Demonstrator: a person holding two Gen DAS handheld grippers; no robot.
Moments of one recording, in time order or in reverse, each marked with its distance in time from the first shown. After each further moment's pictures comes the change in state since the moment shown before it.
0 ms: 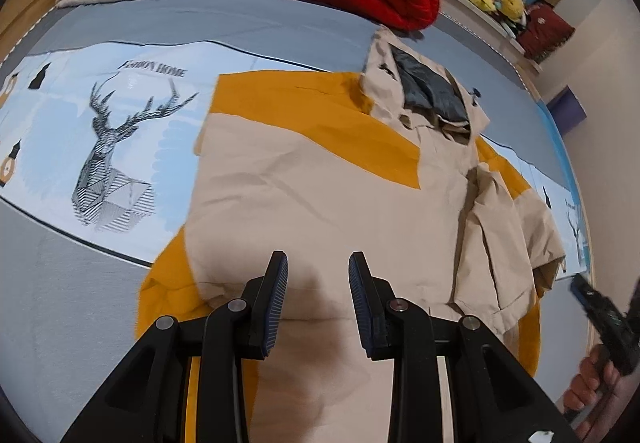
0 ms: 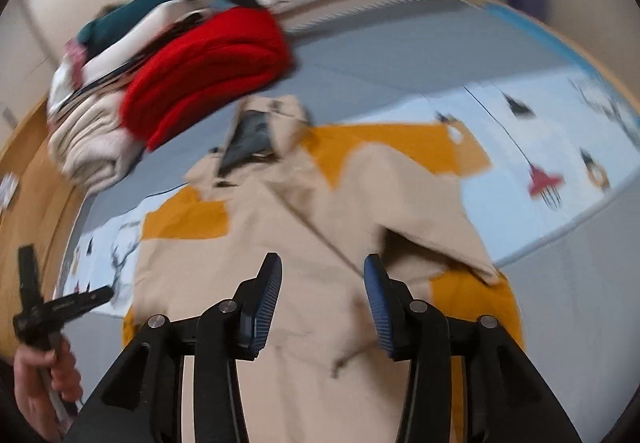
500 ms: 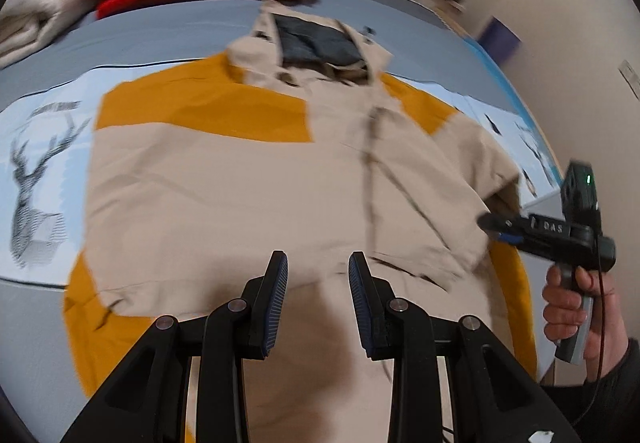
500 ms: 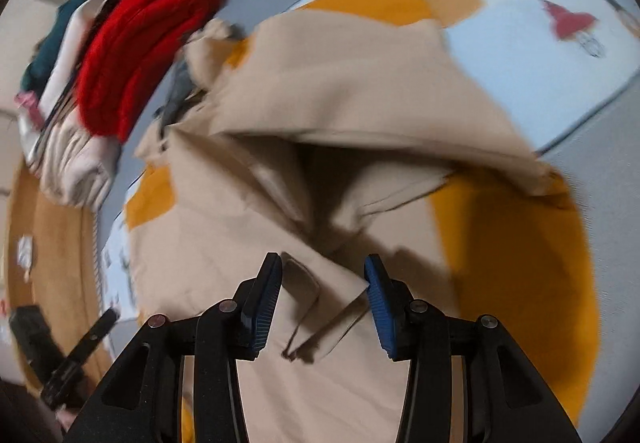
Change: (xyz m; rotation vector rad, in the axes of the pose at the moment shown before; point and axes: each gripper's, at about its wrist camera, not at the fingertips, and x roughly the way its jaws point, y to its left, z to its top) left arm 0.024 -0.083 -0.034 0.269 0.046 -0.153; right arm 0.096 -0.039 -0.008 0.163 0.293 0.181
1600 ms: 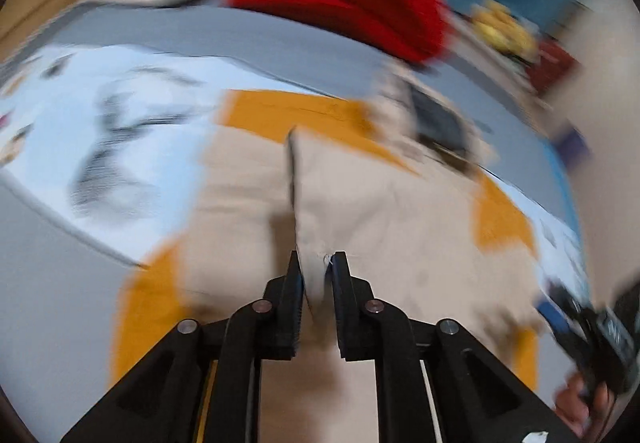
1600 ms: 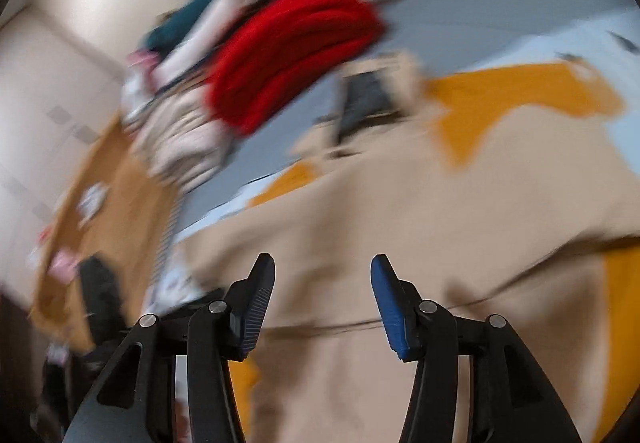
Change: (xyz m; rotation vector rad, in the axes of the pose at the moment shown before) left arm -0.042 0.100 0.001 -0.422 -0.199 0.235; right arm -0.009 0.085 -0.025 -0.100 -0.202 0.147
